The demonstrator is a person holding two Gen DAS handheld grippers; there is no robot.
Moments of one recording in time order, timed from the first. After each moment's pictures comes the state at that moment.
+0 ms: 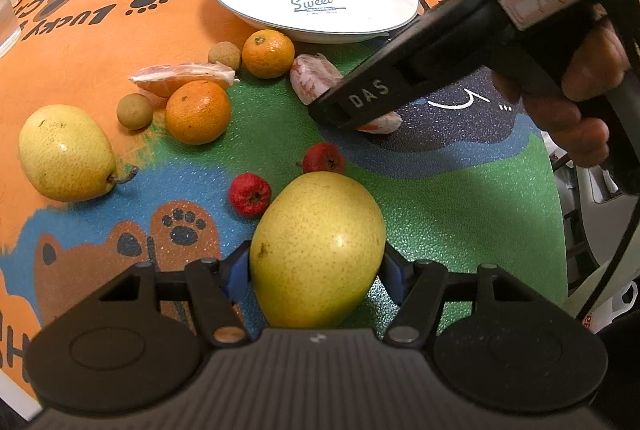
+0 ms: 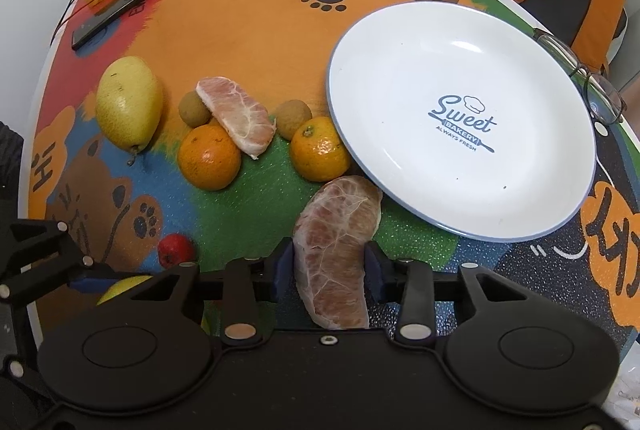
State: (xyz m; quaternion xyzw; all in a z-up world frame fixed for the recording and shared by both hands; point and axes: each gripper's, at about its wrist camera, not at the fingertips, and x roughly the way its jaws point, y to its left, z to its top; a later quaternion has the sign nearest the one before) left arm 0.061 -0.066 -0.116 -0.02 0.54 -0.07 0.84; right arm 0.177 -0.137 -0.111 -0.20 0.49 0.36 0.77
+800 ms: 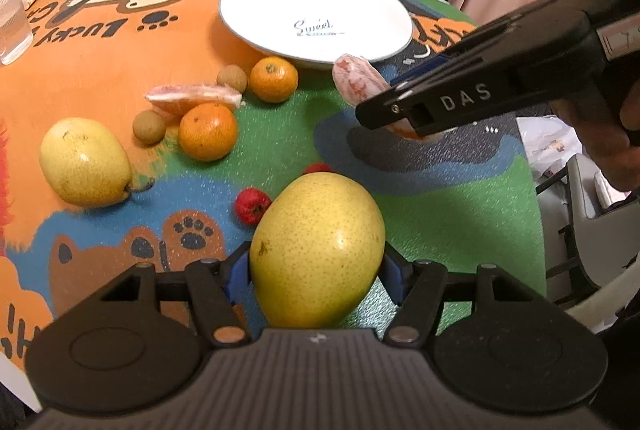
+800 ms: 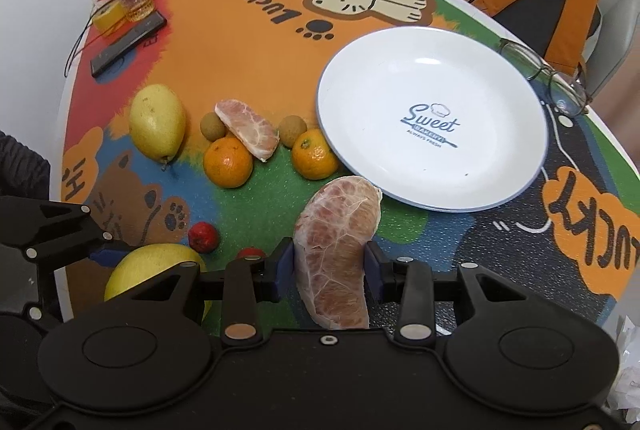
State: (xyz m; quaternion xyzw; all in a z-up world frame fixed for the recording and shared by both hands) left arm 0.060 -0.065 -0.094 -0.04 0.52 -0.06 0.85; right arm 0.164 -0.176 -0.074 -0.16 0.47 0.37 0.79
